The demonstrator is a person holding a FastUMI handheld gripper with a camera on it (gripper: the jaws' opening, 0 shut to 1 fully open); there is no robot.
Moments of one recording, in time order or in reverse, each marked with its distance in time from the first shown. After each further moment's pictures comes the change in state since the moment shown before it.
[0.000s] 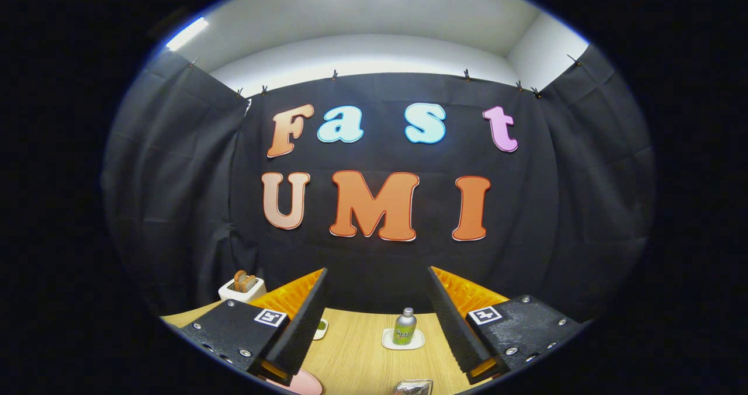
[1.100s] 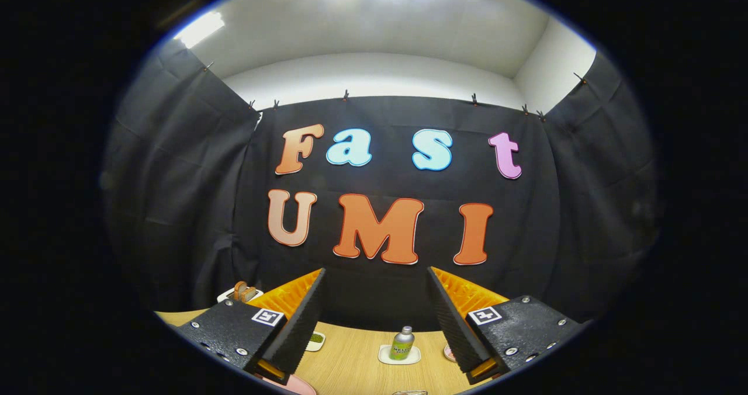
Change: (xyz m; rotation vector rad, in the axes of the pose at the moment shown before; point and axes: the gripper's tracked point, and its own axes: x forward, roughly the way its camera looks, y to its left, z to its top) arm -0.007 0.004 0.027 -0.055 -0.106 0.022
